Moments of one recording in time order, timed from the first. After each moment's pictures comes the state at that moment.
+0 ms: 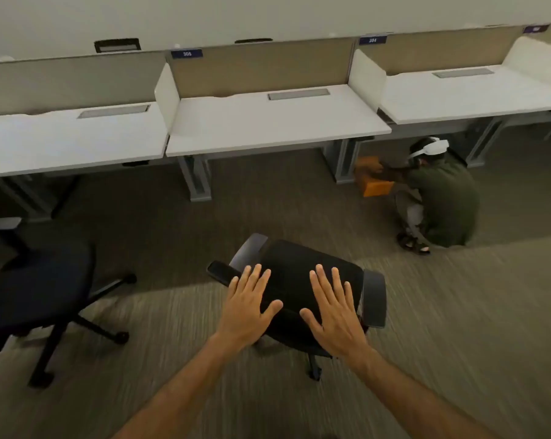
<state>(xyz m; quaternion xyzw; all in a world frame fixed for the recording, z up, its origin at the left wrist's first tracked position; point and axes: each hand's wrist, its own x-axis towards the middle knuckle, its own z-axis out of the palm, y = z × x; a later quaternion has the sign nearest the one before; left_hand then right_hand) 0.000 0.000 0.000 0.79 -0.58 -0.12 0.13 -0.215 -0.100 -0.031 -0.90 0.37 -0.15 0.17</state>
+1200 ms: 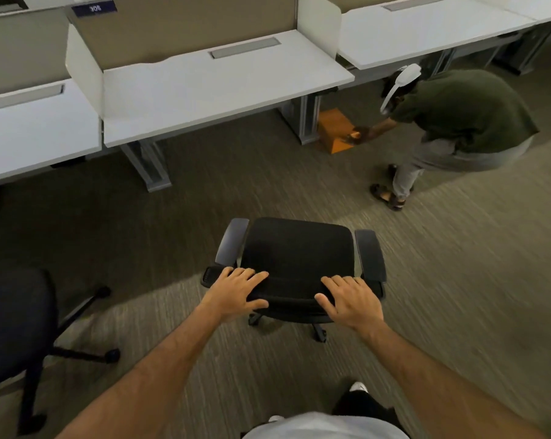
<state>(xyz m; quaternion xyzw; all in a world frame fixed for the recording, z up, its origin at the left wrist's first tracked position) 0.130 -0.073 -0.061 0.62 -0.76 -0.18 -0.11 -0.186 -0.129 -0.083 -0.88 0.47 0.02 0.05</state>
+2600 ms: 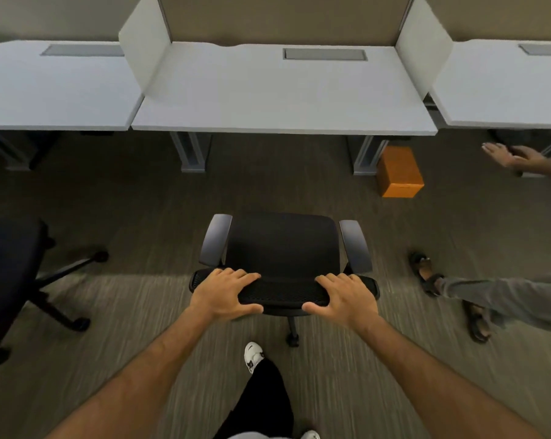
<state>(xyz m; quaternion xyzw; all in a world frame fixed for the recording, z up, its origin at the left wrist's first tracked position) 0.121 -0.332 -0.082 0.76 -0.63 -0.17 -0.01 -0.149 -0.520 -0.081 -0.96 0.28 0.06 0.07</state>
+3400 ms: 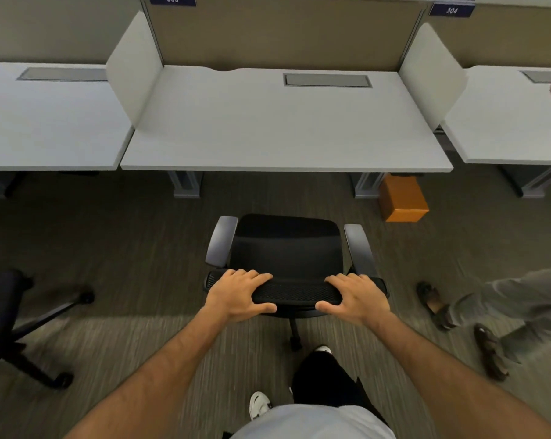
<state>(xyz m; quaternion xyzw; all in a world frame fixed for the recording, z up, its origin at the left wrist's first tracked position) 0.274 -0.483 -0.082 0.75 -0.64 -0.17 0.01 0.003 -0.670 -0.073 -0.95 0.30 0.10 0.09</state>
